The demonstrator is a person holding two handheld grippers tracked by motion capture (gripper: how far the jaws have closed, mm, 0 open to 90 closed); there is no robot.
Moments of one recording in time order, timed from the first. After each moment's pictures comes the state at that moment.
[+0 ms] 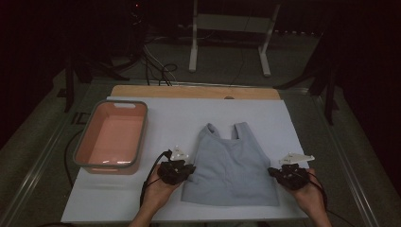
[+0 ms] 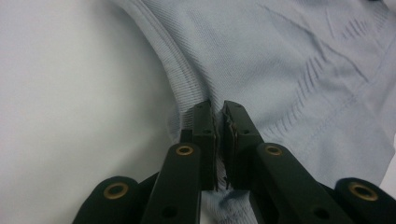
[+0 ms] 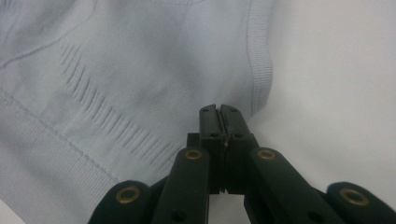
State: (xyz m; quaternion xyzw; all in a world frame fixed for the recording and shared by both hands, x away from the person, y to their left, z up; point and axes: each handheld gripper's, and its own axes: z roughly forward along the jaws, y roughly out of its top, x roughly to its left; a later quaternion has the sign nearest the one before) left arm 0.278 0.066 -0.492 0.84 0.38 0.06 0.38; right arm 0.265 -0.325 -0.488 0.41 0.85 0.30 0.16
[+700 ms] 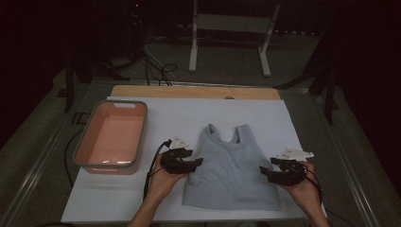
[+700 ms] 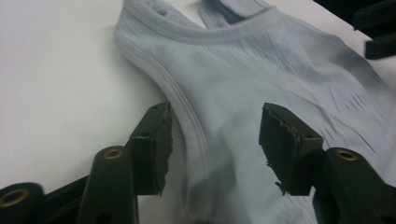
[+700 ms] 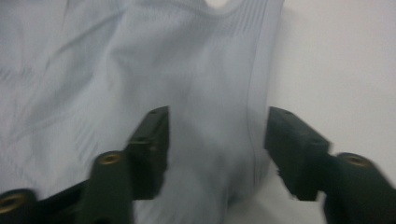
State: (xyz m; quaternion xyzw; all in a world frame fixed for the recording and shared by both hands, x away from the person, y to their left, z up) left arm 0.310 0.060 -0.478 0.80 0.40 0.07 0.43; right arm 0.272 -0.308 -0.472 0.42 0.82 0.34 0.18
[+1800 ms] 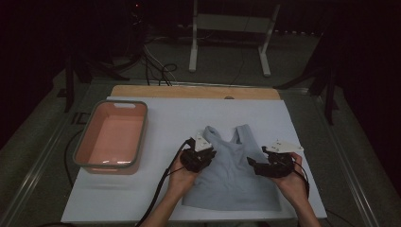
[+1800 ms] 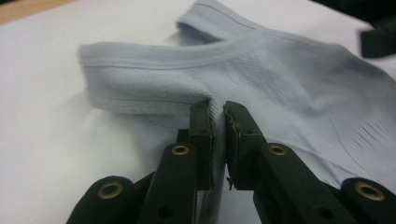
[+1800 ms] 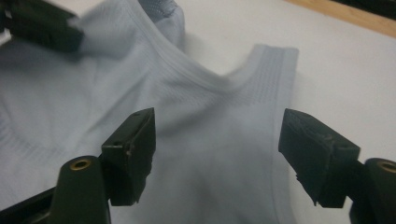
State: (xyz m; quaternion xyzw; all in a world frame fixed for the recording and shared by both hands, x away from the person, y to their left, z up) left arm 0.300 -0.003 -0.473 0.83 0.33 0.15 0.42; right arm 0.285 -0.269 -0.454 0.40 0.80 0.38 0.22
